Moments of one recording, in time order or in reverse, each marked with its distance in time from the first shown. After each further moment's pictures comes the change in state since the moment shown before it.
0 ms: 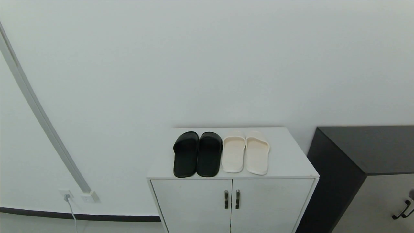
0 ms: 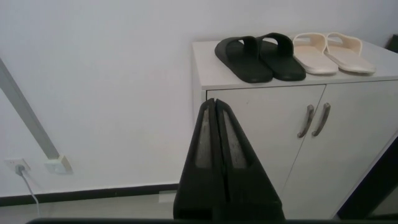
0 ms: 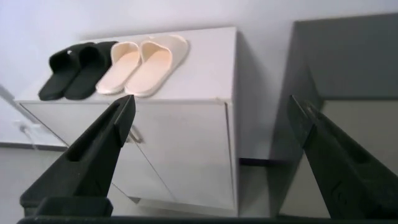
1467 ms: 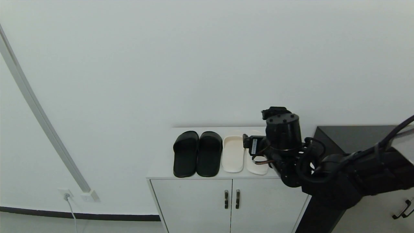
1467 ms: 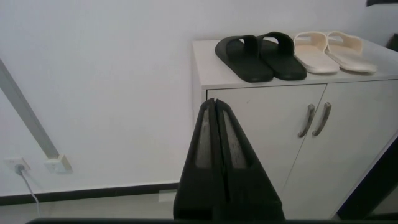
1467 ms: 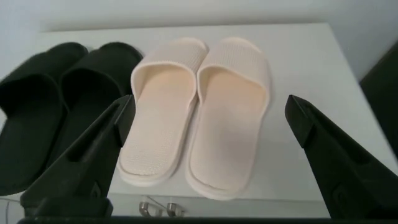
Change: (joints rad) left arm 0.000 0.000 0.000 0.000 0.000 0.001; right arm 0.626 1.249 -0.797 -0.344 -0.708 0.171
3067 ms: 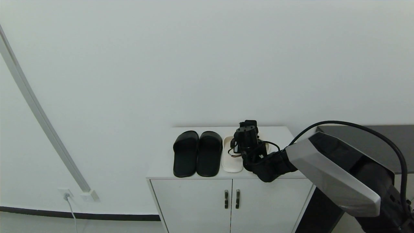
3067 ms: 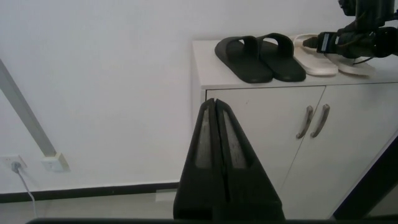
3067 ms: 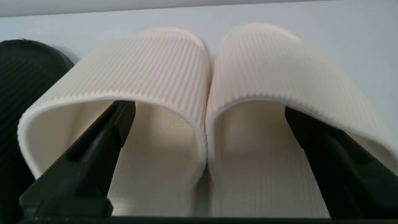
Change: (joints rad) left arm 0.000 0.000 -0.001 0.000 0.000 -0.016; right arm -0.132 0.567 -0.623 0.082 -0.008 -0.036
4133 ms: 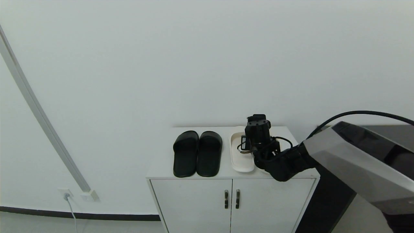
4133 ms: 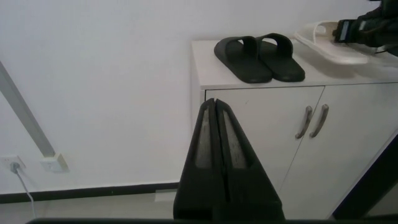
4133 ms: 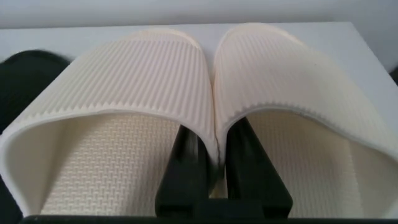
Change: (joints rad) left arm 0.000 0.000 0.000 -0.001 0.000 -0.002; right arm -0.005 -0.176 0.236 -0.093 0.045 -0.049
